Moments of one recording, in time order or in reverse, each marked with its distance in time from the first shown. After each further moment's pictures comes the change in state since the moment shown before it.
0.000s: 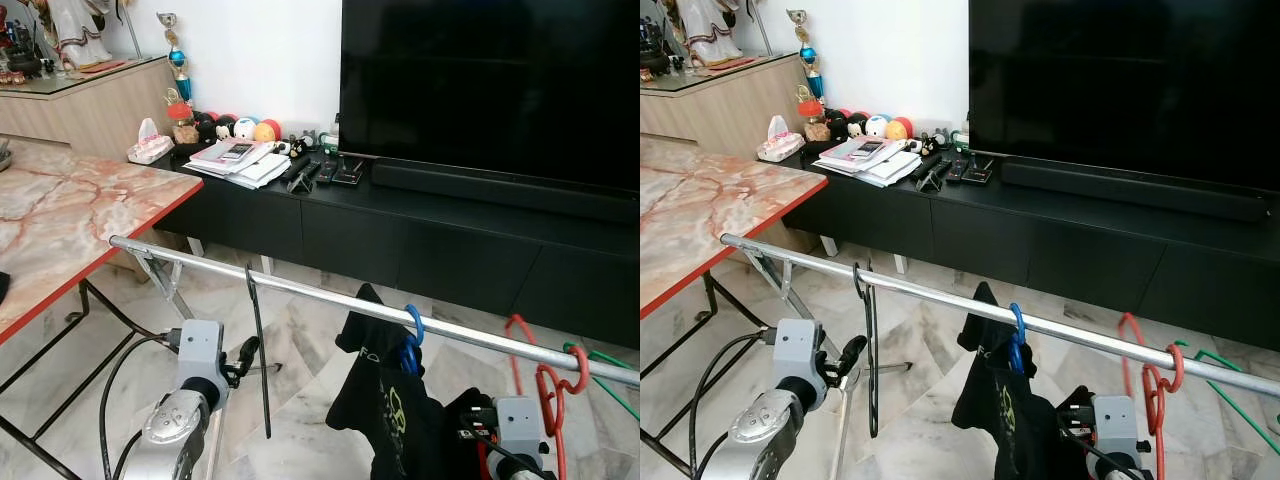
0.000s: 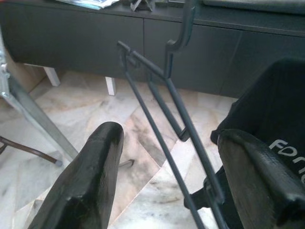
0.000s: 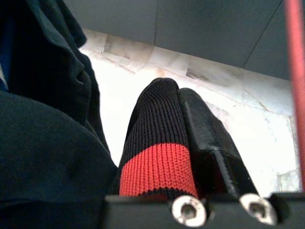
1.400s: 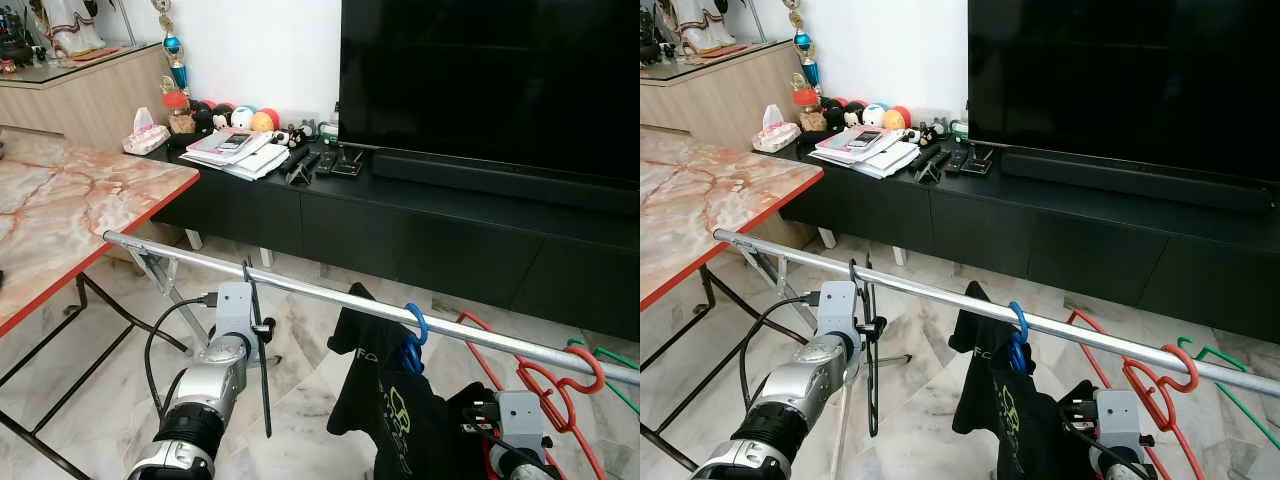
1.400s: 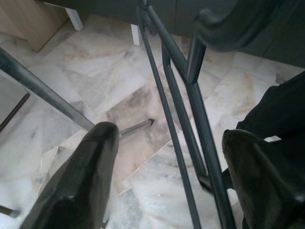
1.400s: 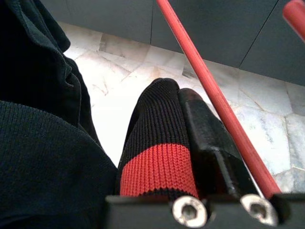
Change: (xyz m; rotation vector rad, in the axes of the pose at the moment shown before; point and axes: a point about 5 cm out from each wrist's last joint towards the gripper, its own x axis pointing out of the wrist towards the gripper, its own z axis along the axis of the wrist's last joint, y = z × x) left arm 0.067 -0.017 0.009 -0.030 0.241 0.180; right arm 0.005 -0.004 0.007 -0.013 -0.023 -0.015
